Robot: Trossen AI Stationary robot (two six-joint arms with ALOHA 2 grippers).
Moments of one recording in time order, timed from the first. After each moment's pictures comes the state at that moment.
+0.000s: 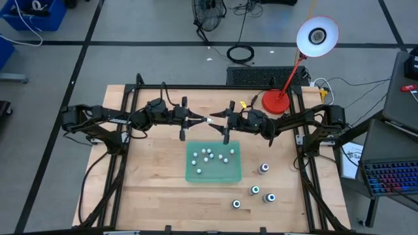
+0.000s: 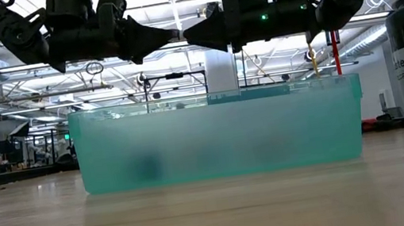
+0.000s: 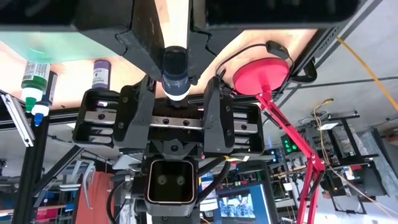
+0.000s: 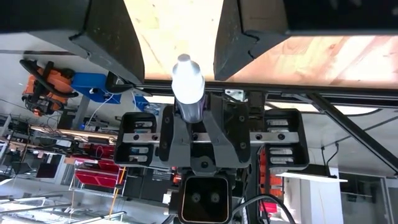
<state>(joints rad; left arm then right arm) 0.31 1.40 0.55 0.84 0.34 0.14 -0.16 1.66 0.69 1.05 0.00 -0.12</state>
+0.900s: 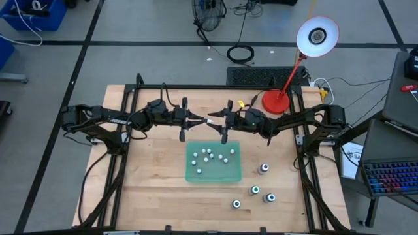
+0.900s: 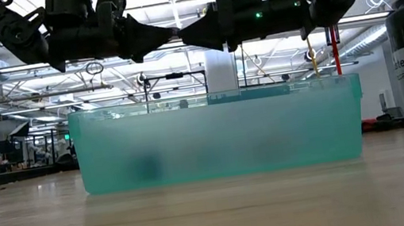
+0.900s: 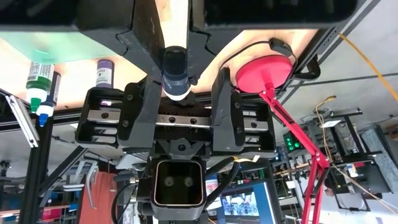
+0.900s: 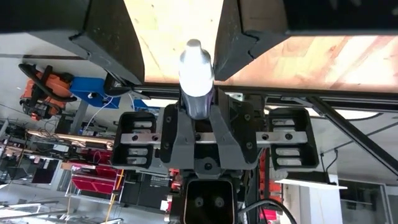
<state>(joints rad) 0.29 1.40 0.55 0.85 0.34 0.14 -0.16 1.66 0.73 0.97 0.00 -0.12</state>
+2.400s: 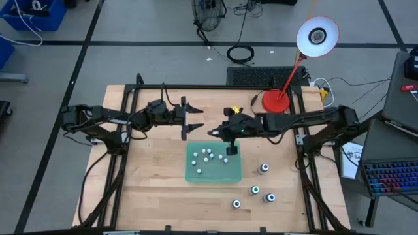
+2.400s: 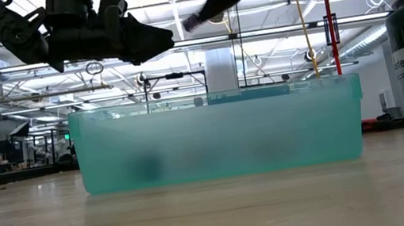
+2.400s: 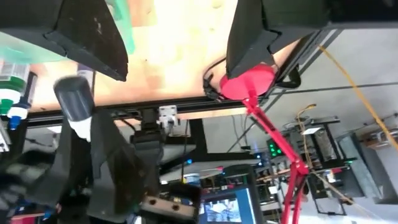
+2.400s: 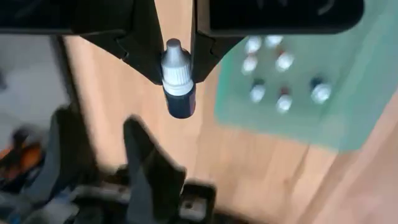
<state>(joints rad) 0.29 1.40 0.55 0.84 0.25 0.15 0.04 1.51 1.22 -0.32 0.18 -0.27</state>
